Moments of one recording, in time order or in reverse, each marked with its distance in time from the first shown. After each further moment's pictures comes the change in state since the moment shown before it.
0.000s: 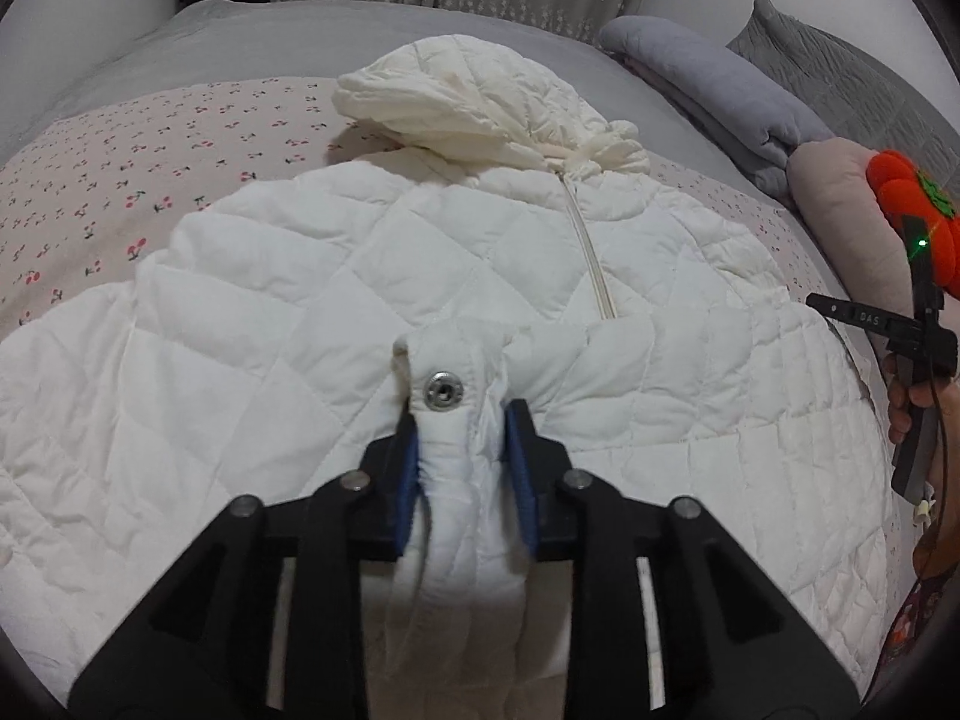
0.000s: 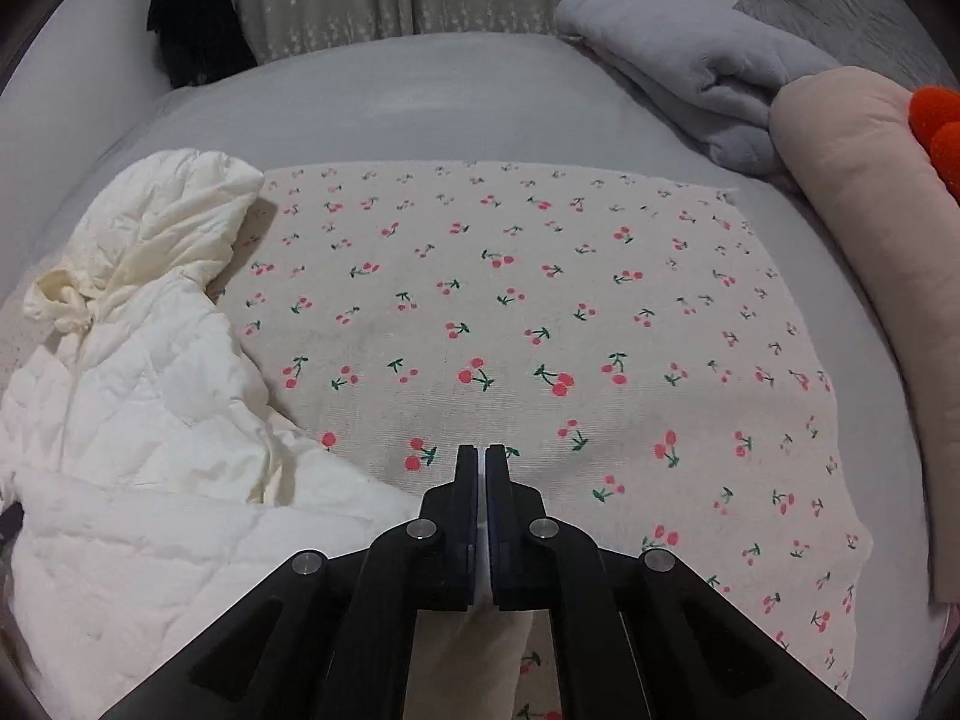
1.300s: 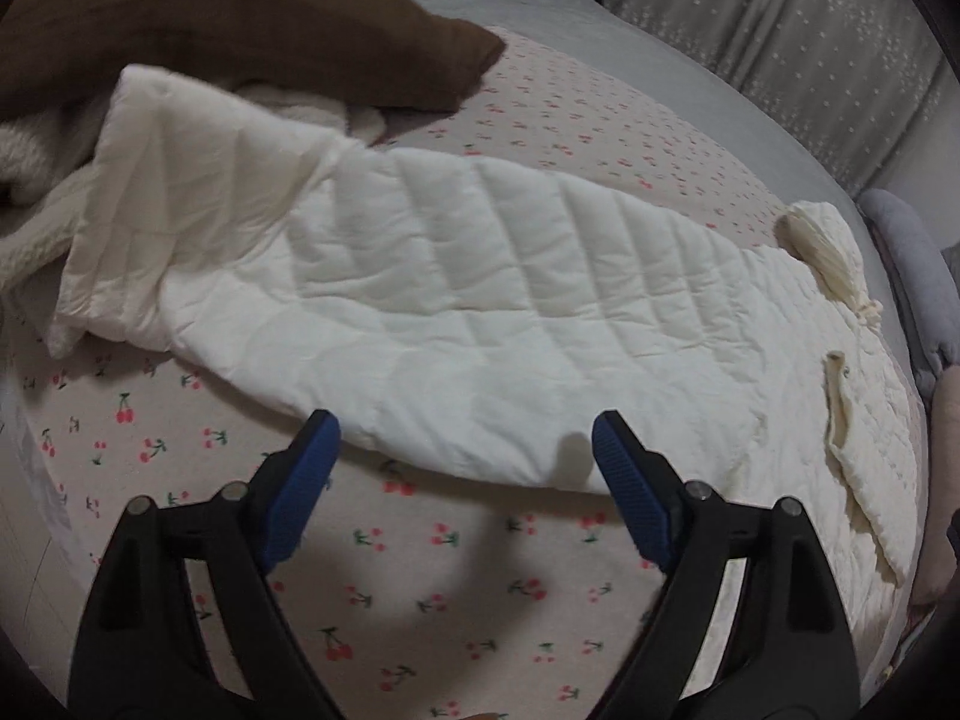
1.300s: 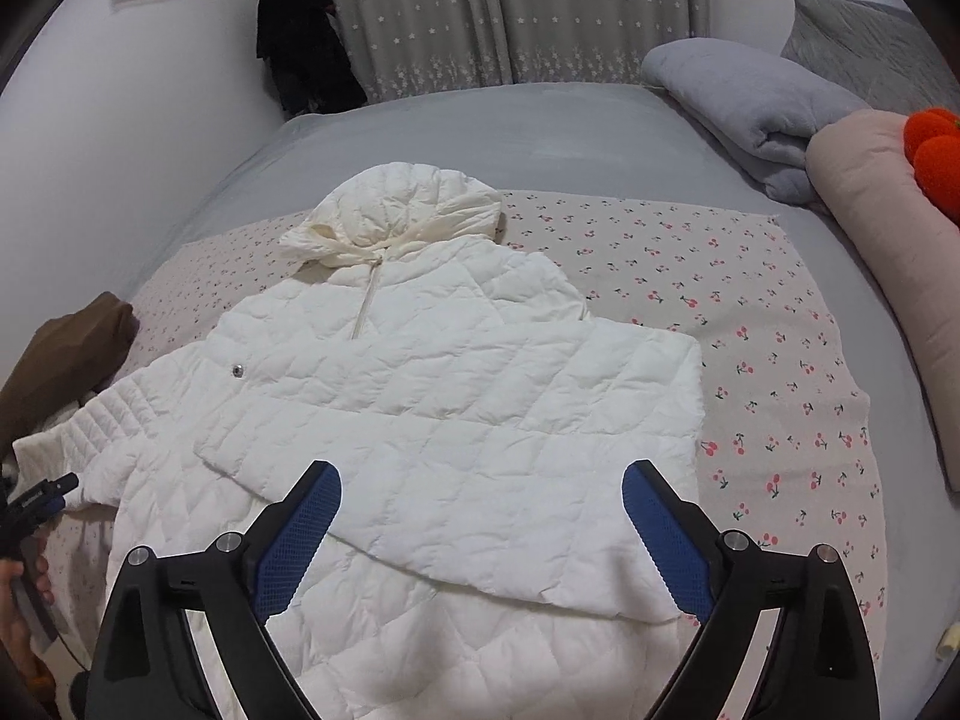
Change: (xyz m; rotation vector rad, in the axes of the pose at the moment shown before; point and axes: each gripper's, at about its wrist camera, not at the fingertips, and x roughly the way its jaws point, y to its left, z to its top) left arm -0.191 0.245 -0.141 -0.559 -0.032 0.398; right arm -0.159 0.101 -0.086 -0.085 -0.037 0.189
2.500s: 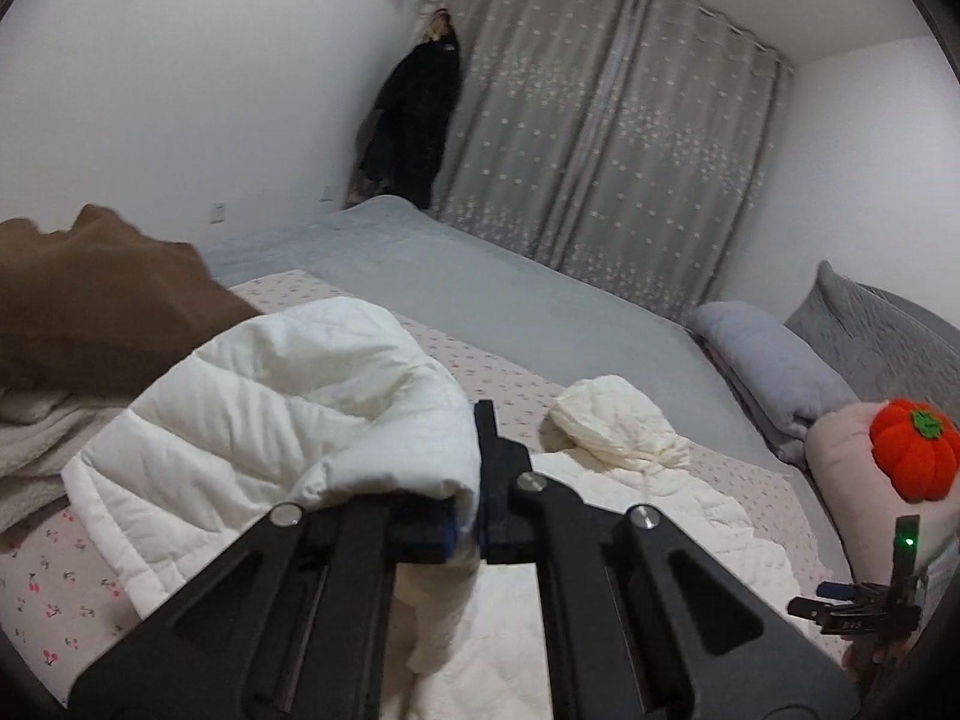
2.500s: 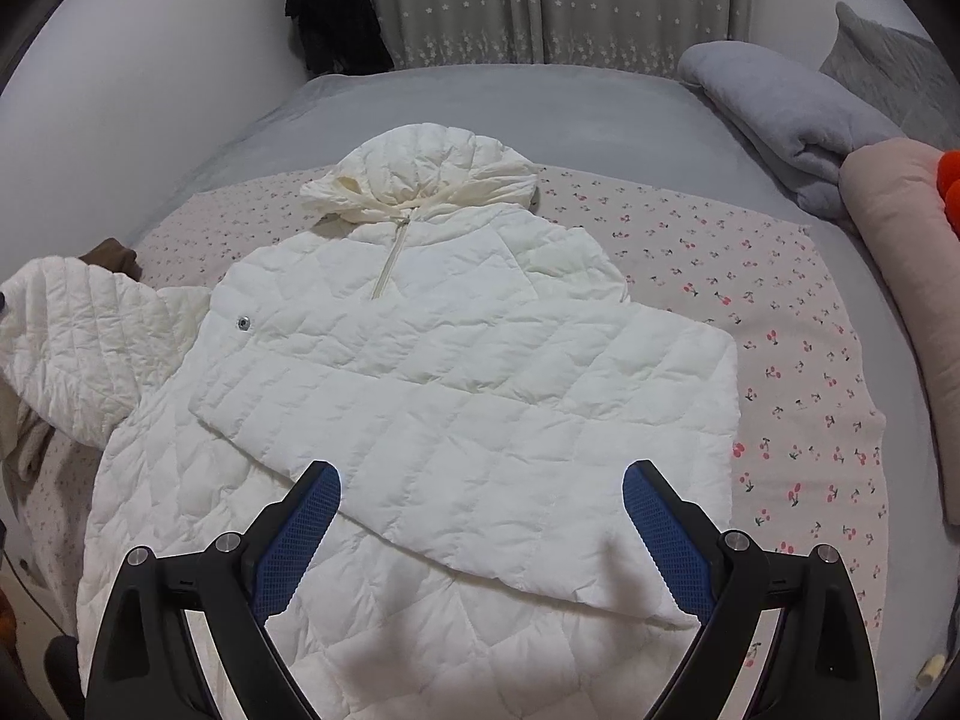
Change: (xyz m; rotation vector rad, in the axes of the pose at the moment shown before) left arm -0.113 -0.129 0.034 0.185 -0.512 -0.418; right arm 0.020 0.016 -0.006 -0.075 0.061 0.001
